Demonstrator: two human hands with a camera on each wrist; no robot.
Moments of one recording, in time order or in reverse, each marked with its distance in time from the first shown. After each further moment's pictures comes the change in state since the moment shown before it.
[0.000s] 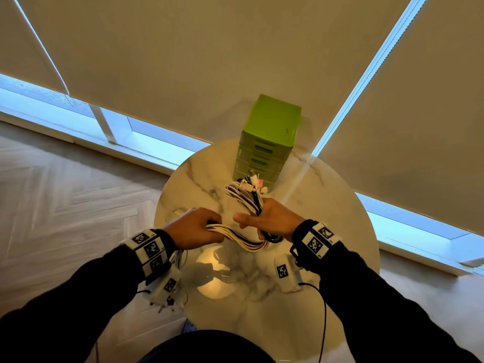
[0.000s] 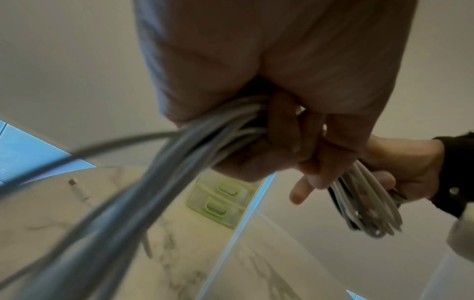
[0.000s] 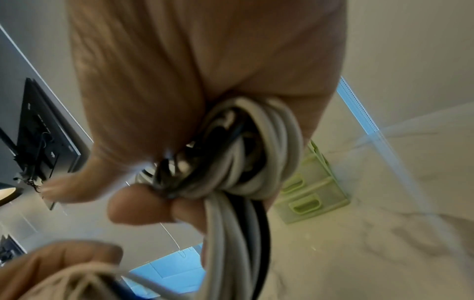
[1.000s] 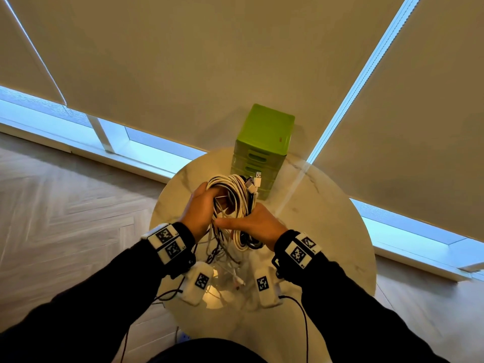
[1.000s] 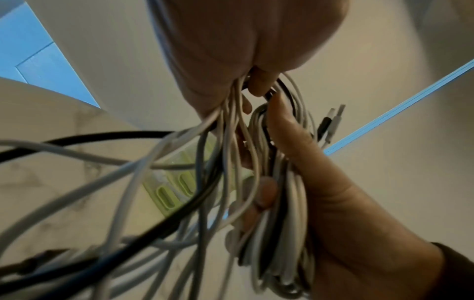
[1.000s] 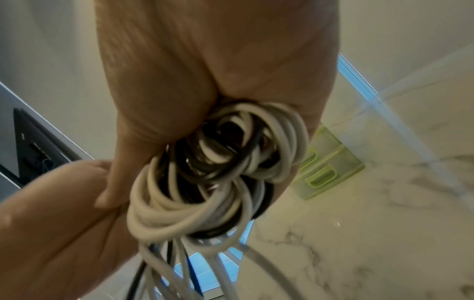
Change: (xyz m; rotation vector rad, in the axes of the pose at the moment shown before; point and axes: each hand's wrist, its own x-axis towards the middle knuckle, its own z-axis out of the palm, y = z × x) left_hand 0.038 0.058 -0.001 -1.014 0.536 -0.122; right_hand 0.005 -0.015 0.019 0.422 0.131 -0.193
